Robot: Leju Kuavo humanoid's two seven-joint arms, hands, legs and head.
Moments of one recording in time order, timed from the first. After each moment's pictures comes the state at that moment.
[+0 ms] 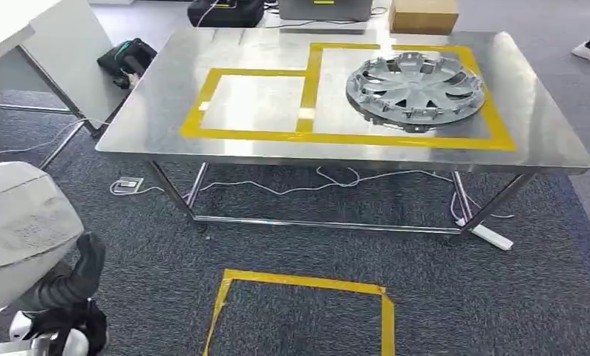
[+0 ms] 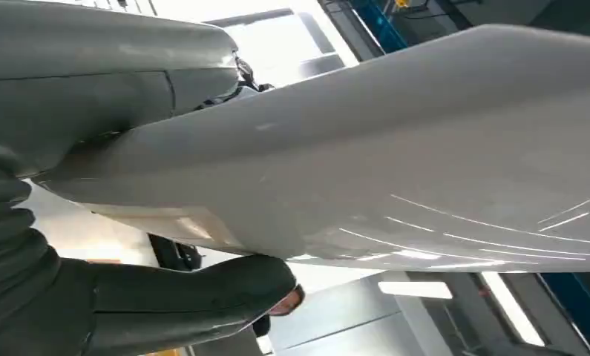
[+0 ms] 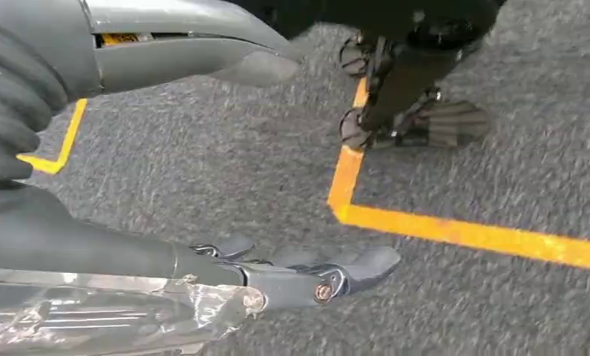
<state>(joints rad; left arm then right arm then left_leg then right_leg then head) 0.16 0.03 -0.25 -1.87 -0.28 0.70 -0.69 -0.07 0.13 -1.14 -0.20 1.12 -0.03 -0.20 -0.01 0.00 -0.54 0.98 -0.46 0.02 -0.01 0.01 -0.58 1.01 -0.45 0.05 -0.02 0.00</state>
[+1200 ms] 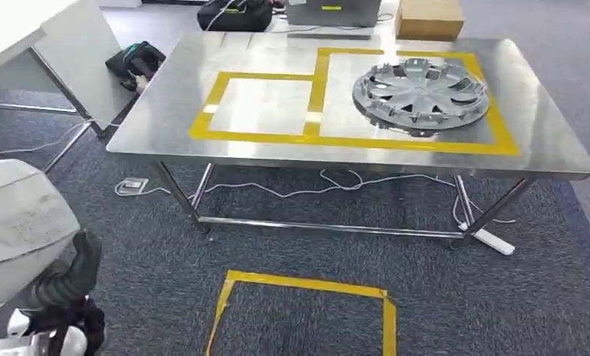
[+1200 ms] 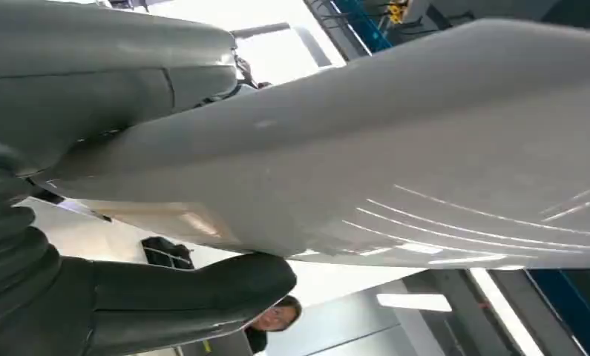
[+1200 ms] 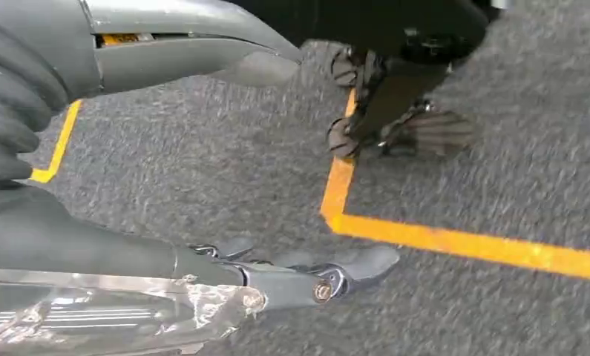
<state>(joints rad) 0.16 0.02 -0.24 -1.87 -0.28 0.70 -0.69 -0.07 0.14 -1.14 -0.20 1.11 -0.03 -0.21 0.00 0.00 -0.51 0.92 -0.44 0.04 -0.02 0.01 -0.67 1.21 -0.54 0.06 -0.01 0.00</state>
